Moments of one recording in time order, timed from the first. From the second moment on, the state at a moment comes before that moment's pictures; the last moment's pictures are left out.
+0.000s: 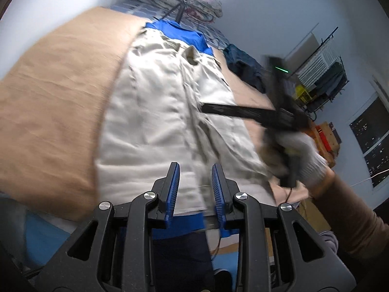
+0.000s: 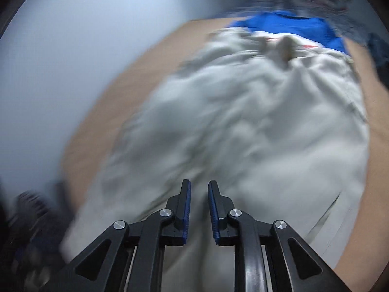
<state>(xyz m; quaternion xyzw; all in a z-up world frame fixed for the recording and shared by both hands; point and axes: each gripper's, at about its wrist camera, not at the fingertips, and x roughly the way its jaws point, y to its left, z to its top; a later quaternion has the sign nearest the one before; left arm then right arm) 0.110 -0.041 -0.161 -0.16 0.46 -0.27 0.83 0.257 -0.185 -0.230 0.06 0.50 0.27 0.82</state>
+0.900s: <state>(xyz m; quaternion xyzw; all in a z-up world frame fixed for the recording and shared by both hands) 0.134 -0.043 -0.228 0.01 0.51 -0.26 0.82 0.076 -0.255 -0.216 0.10 0.45 0.16 0.87</state>
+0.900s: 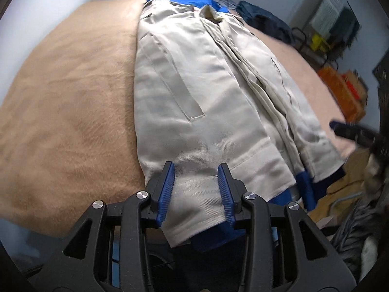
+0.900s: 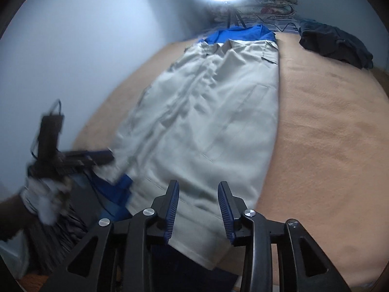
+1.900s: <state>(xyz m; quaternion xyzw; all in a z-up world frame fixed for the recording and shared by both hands) 0.171 0.006 -0.257 -0.23 0.62 -0.26 0.71 0.079 -0.337 -0.278 0.32 0.50 0.18 0.79</state>
